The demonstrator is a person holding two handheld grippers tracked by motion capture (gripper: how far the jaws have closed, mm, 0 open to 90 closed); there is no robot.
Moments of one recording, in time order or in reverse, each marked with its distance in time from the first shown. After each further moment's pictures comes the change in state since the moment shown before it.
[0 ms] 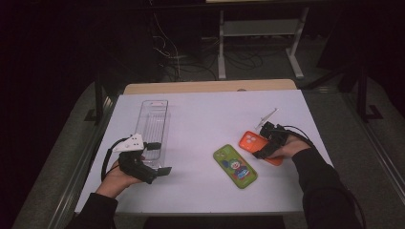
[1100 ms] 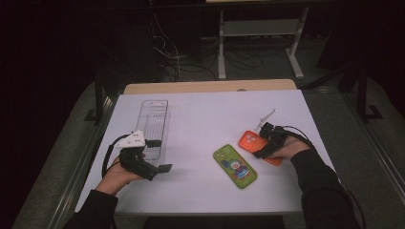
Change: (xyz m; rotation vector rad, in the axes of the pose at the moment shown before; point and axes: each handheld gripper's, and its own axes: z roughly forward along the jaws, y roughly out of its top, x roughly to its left) left arm 0.006 0.010 0.002 0.019 0.002 0.013; right arm 0.001 0.001 0.000 0.010 -0.019 -0.019
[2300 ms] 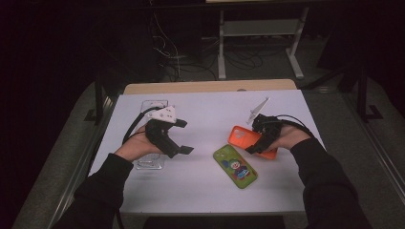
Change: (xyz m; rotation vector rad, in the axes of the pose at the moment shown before) left arm 0.013 0.084 0.059 0.149 -0.151 0.182; right arm 0.026 0.044 -0.044 -0.032 0.096 -0.183
